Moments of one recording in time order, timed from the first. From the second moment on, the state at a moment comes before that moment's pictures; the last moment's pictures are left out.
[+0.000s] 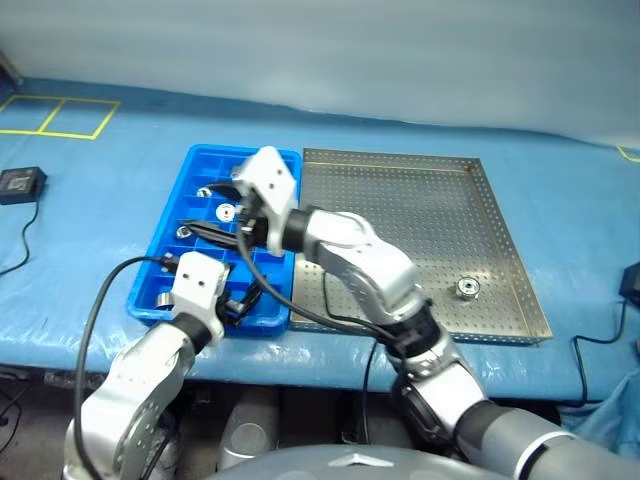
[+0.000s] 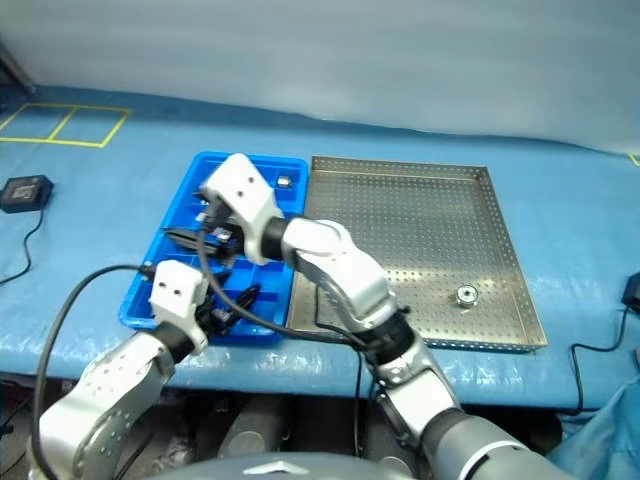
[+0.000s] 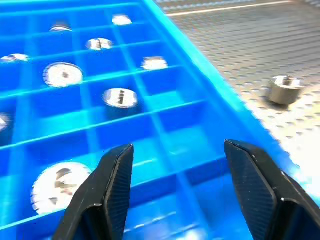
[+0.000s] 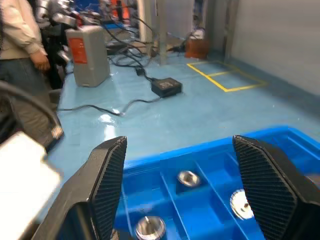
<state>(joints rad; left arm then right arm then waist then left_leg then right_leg) 0.07 0.36 -0.01 -0.79 -0.34 0.88 -0.25 -0.56 -0.07 0.31 -0.28 0.25 0.70 0.53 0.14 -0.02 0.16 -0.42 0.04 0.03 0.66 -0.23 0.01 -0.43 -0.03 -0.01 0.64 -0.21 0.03</state>
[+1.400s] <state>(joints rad) -0.43 0.29 -0.32 -0.01 -0.18 0.76 -0.48 -0.18 -0.39 0.28 -0.65 0.23 0.94 0.37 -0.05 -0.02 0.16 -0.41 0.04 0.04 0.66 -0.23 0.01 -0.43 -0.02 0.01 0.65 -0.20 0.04</state>
